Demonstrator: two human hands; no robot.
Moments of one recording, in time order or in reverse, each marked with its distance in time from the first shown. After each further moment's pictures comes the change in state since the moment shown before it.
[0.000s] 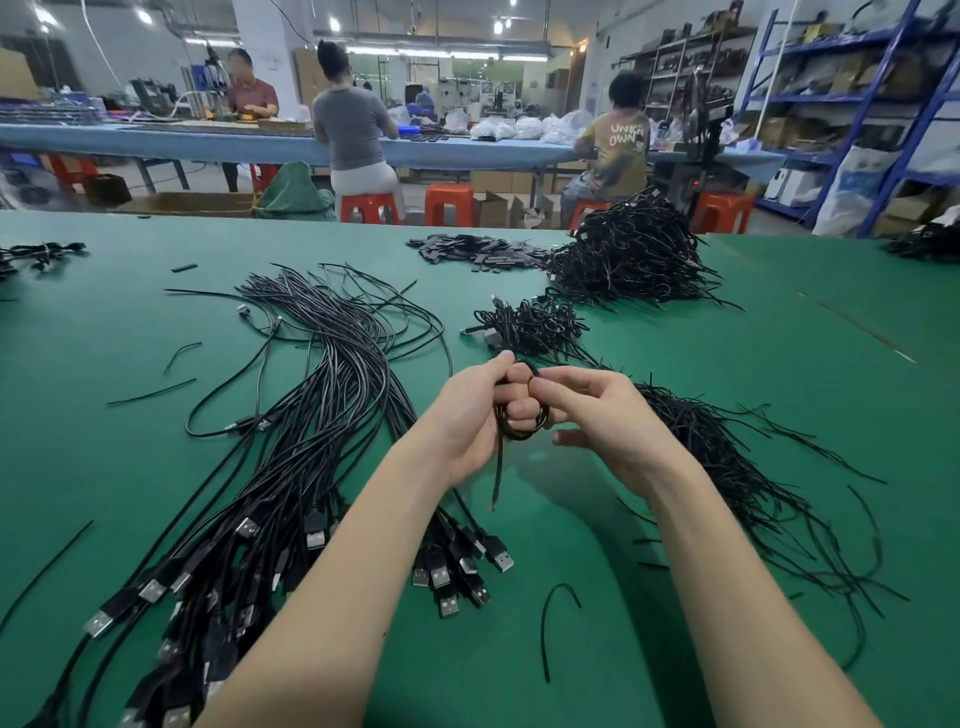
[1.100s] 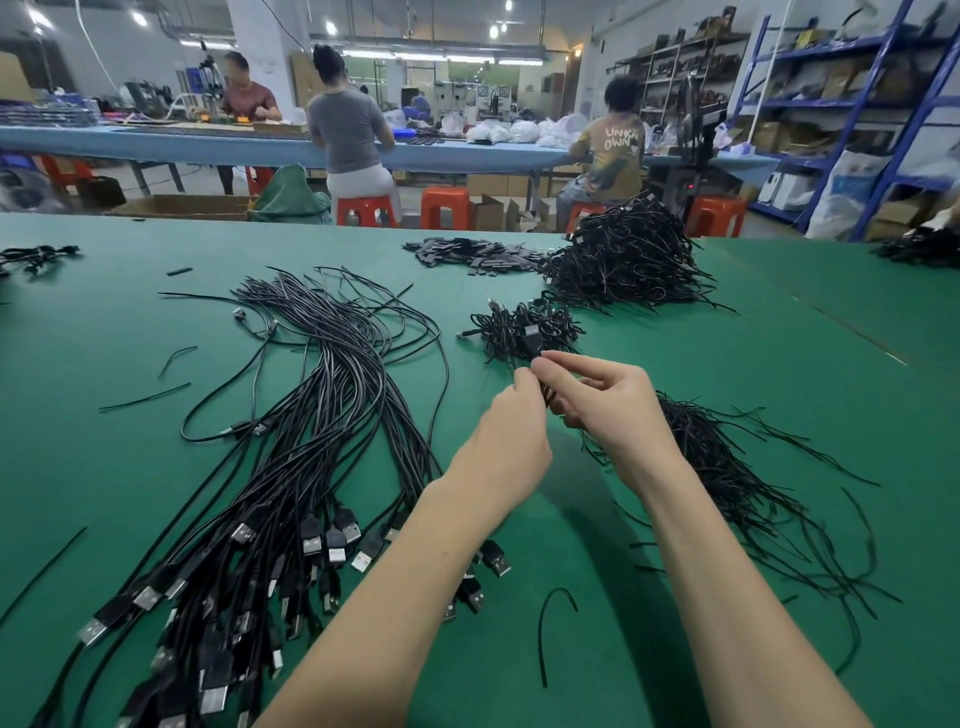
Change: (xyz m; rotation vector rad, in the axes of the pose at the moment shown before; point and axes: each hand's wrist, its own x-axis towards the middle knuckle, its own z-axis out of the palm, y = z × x) left_hand 0.002 -0.031 0.014 1.373 0.193 0.357; right_hand -0.002 -0.007 0.001 -0.033 0.224 -0.127
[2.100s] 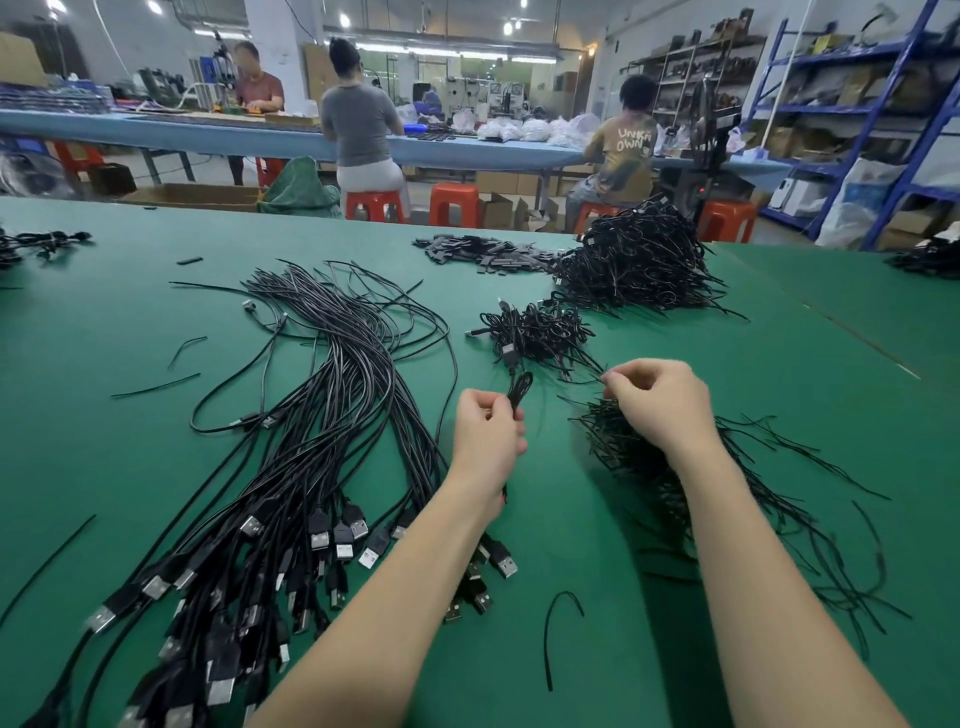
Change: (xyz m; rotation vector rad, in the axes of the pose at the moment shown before) left_hand 0.009 -0.030 0.018 -1.032 0.247 -0.467; right_hand 0.040 0.018 -0.042 -0.606 0.186 -0.051
